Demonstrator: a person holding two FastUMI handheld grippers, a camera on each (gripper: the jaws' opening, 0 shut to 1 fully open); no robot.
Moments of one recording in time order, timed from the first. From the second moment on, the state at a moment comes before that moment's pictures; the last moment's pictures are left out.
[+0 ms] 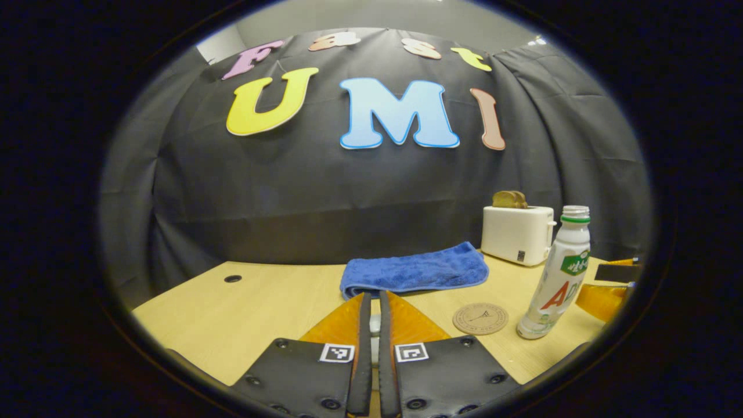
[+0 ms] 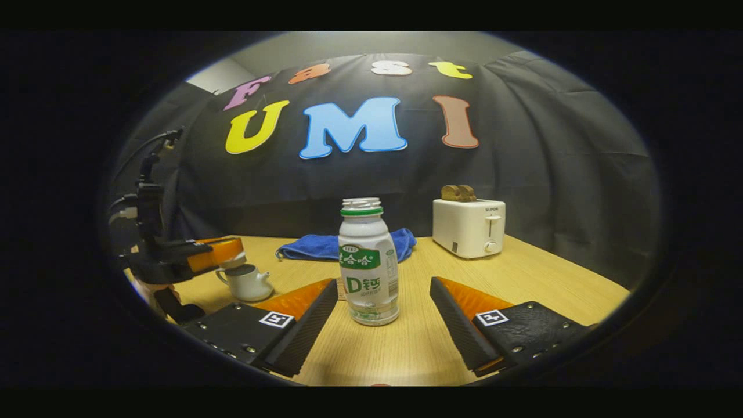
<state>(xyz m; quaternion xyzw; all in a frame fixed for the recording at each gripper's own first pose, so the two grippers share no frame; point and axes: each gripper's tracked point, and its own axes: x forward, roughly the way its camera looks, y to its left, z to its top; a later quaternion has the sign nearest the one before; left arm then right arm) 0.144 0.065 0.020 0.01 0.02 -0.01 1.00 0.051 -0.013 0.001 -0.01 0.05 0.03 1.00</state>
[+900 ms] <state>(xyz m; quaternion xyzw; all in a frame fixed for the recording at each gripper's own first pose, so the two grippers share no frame) 0.123 0.108 0.036 -0.04 0.01 0.02 1.00 0.095 -0.001 -0.017 -0.07 0.09 0.05 0.99</state>
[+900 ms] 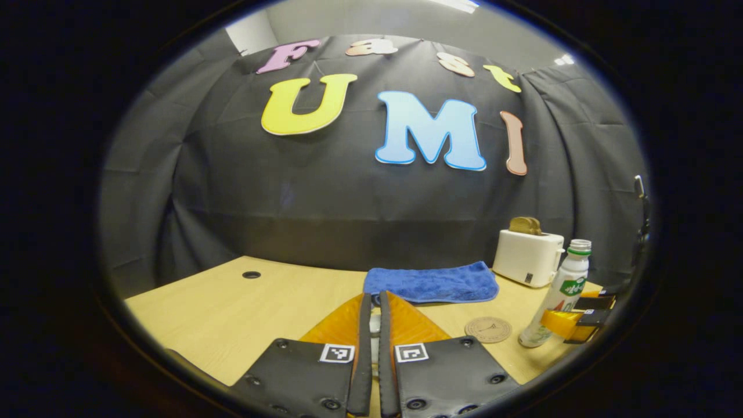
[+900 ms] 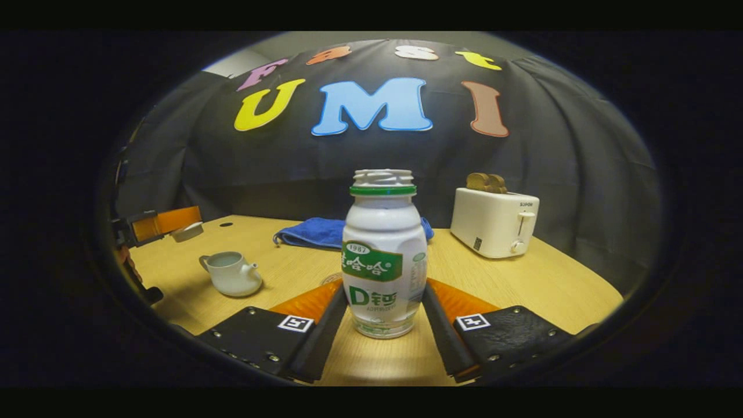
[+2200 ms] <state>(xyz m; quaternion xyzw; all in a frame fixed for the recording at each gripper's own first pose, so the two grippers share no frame) 0.106 0.166 0.041 -0.07 0.01 0.07 1.00 0.146 0.065 0.062 -0.60 -0.05 0.03 0.80</state>
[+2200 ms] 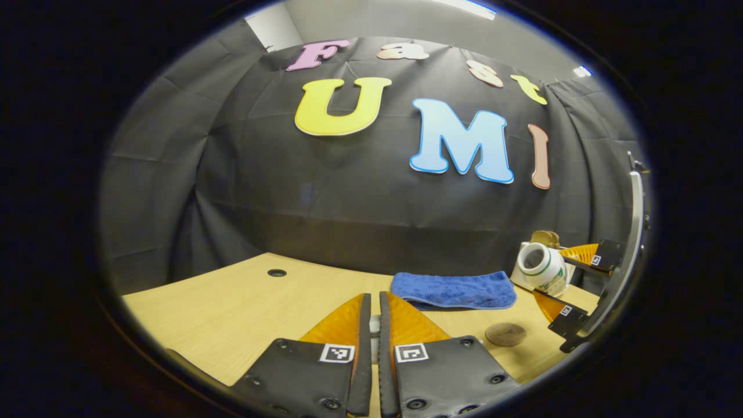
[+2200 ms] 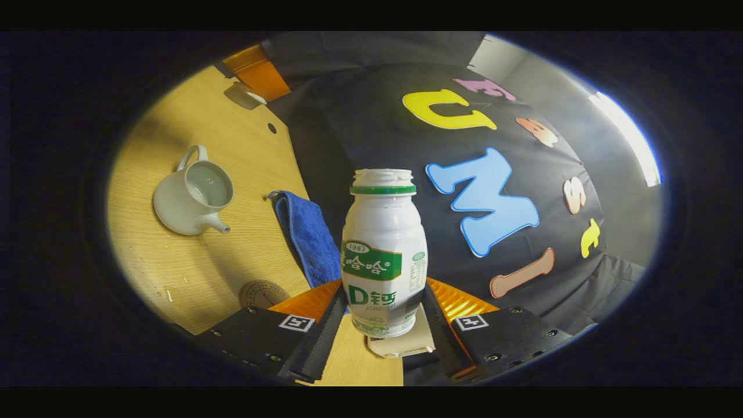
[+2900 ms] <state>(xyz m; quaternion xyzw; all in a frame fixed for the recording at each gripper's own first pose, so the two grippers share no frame) 0.107 0.171 0.034 -0.07 0.02 0.07 0.99 0.156 0.078 0.043 -0.63 -0.05 0.06 0.77</state>
